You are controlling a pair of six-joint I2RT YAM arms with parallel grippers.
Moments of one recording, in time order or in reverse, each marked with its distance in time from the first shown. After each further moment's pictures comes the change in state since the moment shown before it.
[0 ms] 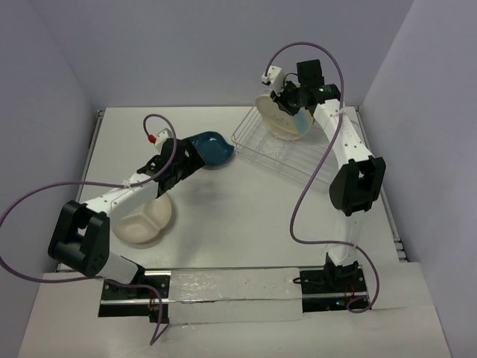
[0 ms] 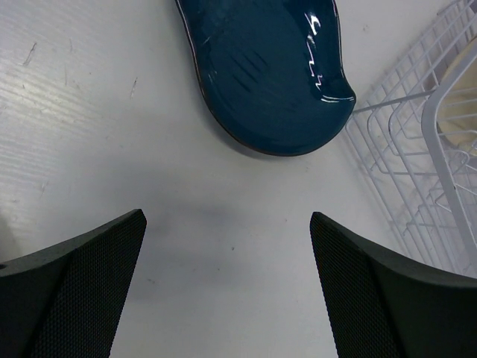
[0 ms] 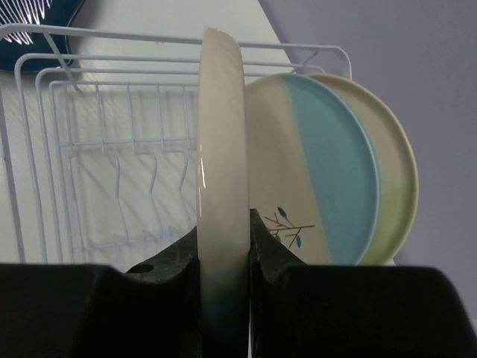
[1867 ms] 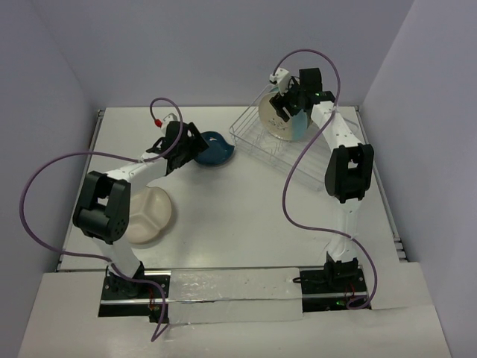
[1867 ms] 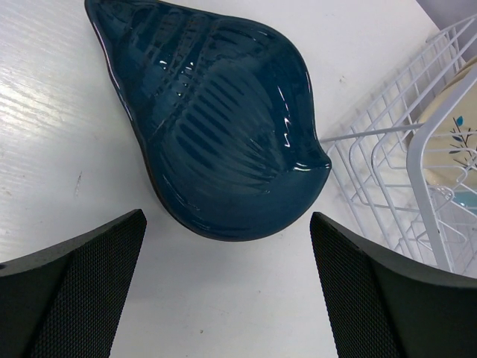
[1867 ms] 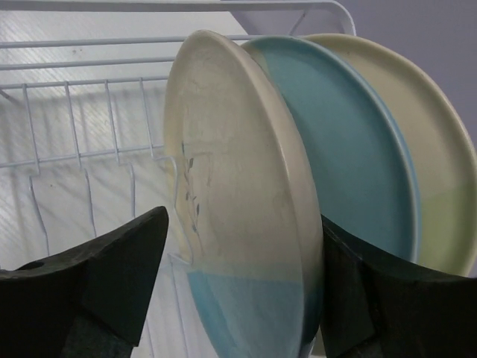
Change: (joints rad) left arm 0.084 0.286 0.228 0.091 0.105 0.042; right arm -0.070 0.200 0.007 0.224 -0.011 0.130
